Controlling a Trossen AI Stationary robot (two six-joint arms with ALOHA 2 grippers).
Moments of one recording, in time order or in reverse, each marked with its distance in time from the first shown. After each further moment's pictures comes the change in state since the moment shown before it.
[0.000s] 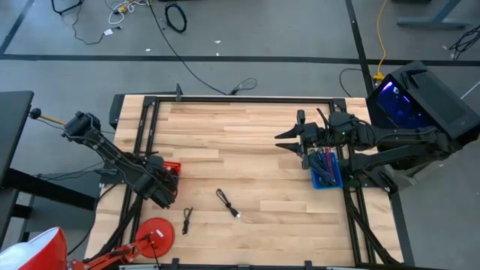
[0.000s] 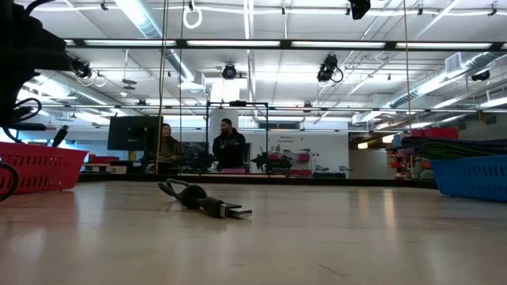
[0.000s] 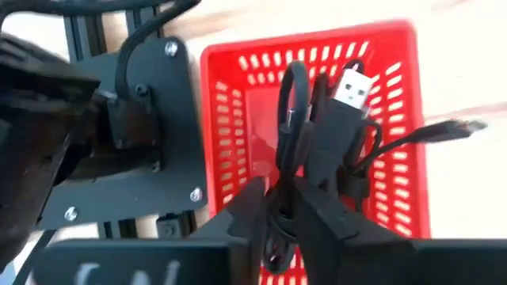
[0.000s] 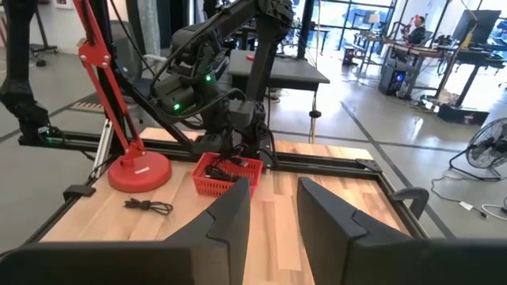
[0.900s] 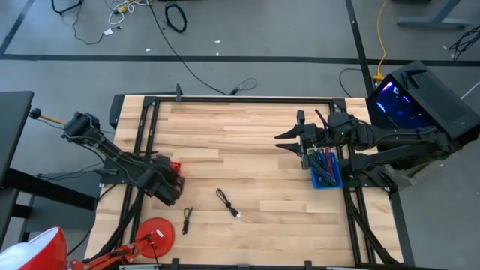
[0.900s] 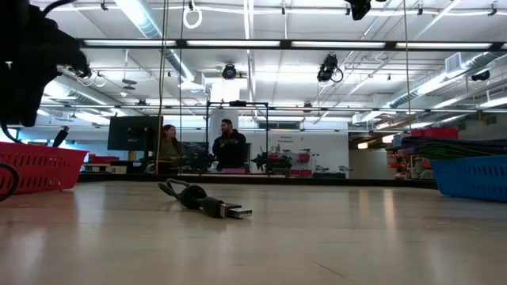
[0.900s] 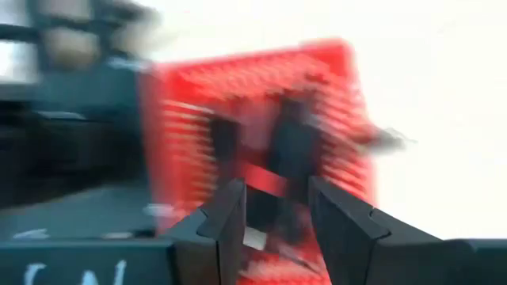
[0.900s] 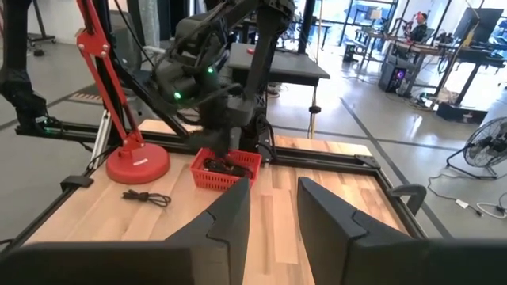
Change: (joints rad) left arm 0.059 -0.001 0.010 0.069 -0.045 0.086; right arm 0.000 0.000 0.000 -0.017 0.002 -0.021
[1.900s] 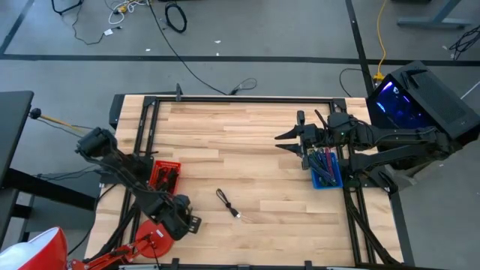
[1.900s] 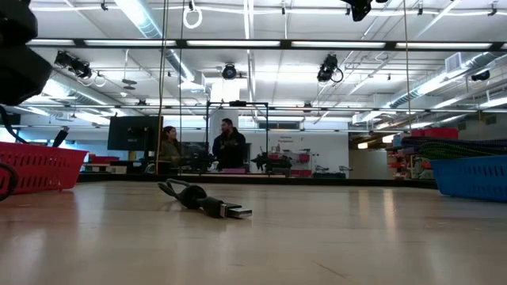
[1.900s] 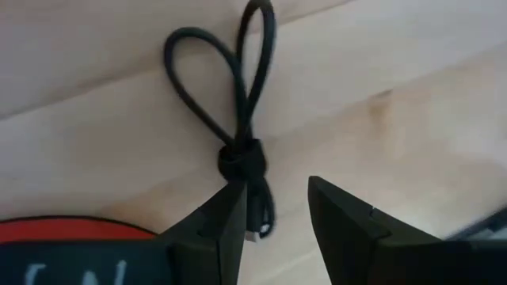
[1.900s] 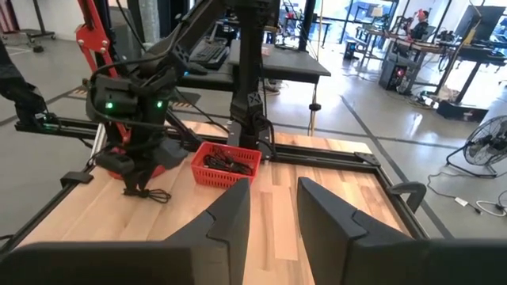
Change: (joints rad) left arm -0.184 0.313 -0.002 0.871 0.187 -0.077; right arm -0.001 0.000 0.000 -0.013 0.000 -0.005
